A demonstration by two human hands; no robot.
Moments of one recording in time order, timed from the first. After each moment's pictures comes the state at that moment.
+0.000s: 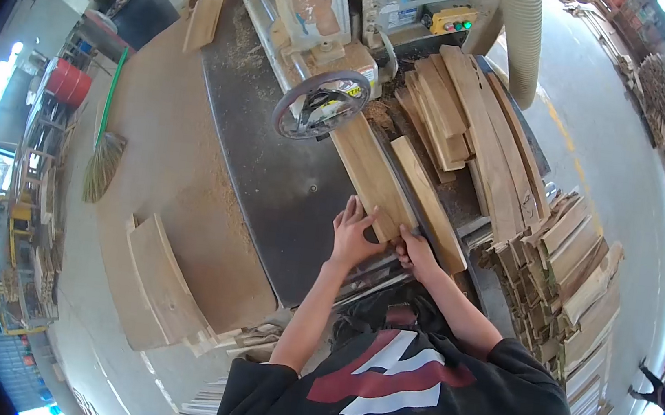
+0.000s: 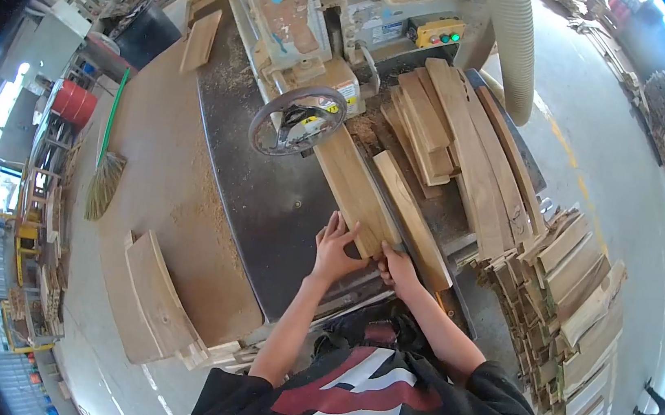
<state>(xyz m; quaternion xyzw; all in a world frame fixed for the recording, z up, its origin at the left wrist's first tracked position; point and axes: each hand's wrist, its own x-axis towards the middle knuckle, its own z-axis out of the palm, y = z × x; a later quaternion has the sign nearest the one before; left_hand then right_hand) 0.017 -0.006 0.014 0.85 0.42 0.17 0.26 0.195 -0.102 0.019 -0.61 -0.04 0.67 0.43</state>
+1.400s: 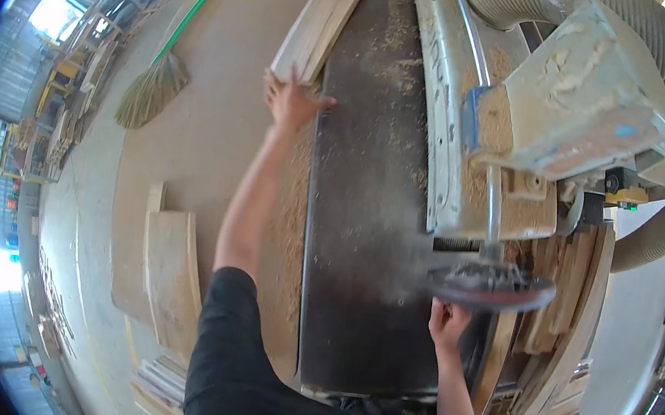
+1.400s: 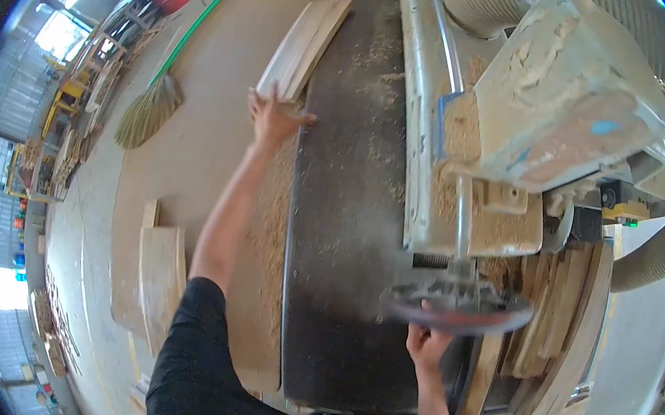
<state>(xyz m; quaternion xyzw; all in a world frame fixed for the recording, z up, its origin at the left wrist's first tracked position) -0.252 0.503 0.028 0.59 0.79 0.19 0.00 0.134 0.109 -0.020 -0.62 -0.60 0.21 0.46</state>
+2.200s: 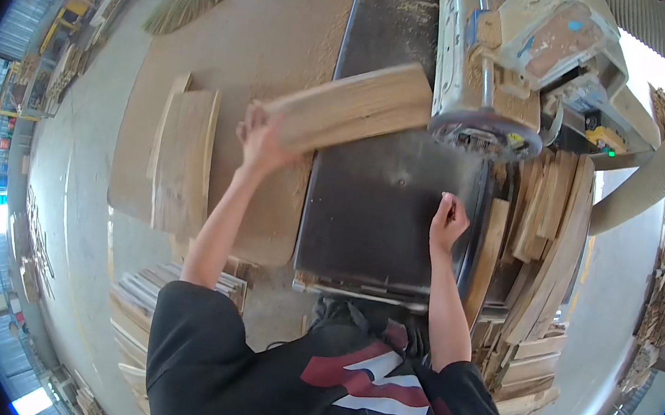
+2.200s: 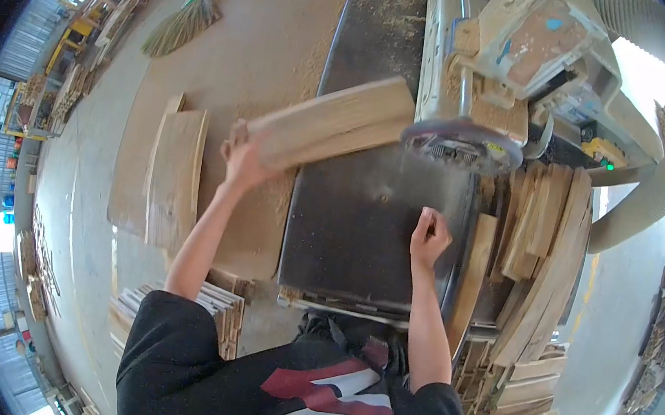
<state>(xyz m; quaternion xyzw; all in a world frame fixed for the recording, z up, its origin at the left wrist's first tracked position) -0.280 0.118 0.077 0.63 0.77 0.04 0.04 0.134 0.062 -0.004 -0.61 -0.55 0.23 0.53</state>
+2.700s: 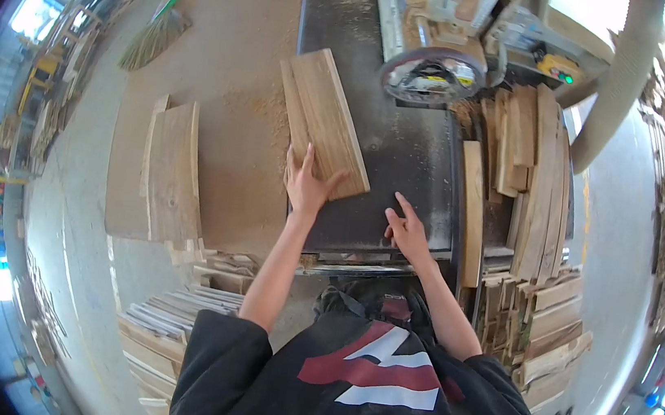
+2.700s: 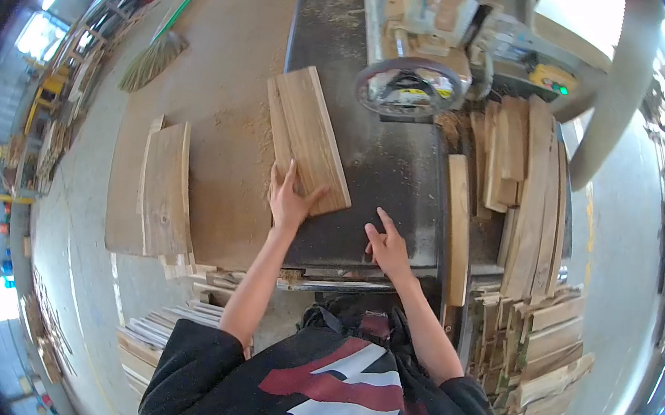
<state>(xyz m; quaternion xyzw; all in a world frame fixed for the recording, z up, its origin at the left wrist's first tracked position) -0.130 0.014 0.018 0.60 0.75 0.26 0.12 0.123 -0.064 0.046 -0.61 -0.47 0.55 0.32</state>
